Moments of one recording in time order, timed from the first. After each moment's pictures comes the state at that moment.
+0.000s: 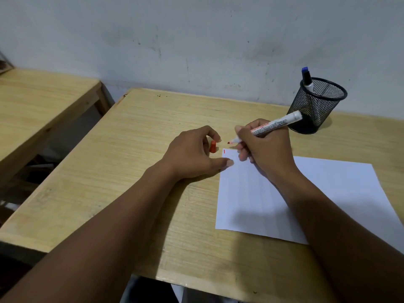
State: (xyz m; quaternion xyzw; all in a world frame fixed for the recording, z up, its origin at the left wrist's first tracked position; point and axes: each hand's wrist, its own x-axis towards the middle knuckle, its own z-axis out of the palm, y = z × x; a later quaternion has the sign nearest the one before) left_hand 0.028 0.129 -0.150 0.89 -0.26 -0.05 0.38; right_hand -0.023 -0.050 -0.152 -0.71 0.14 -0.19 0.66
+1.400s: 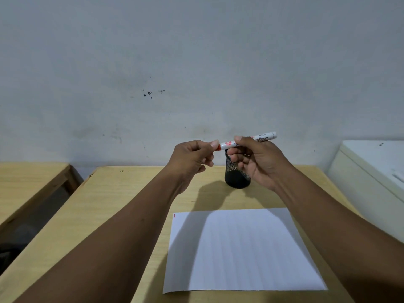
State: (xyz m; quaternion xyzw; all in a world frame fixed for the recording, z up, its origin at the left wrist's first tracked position) left_hand 0.022 0.004 -0.026 0.67 -0.20 -0.18 0.69; right_hand -0.062 -0.159 -0.015 -0.56 0.13 -0.12 0.81
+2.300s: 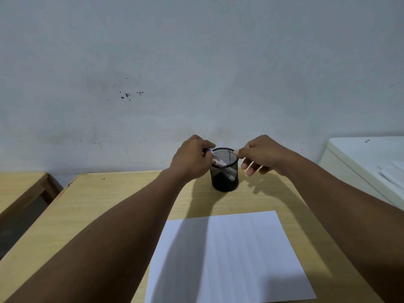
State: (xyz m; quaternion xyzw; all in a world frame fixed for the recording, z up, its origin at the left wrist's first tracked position) left_hand 0.063 -0.060 -0.045 0.87 -0.34 0.05 0.34; right_hand -0.043 -0.237 -0.015 -0.85 0.24 -0.02 0.46
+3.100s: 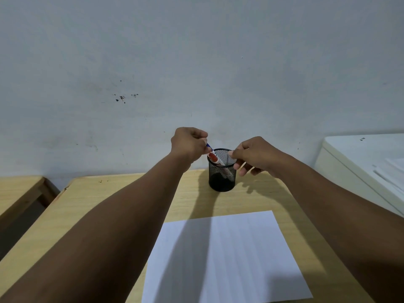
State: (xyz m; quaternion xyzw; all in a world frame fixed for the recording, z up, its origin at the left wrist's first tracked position) left_hand 0.071 -0.078 -0.020 0.77 -0.14 -0.08 0.62; right_hand -0.043 -0.235 -0.021 -0.84 0.22 -0.04 0.50
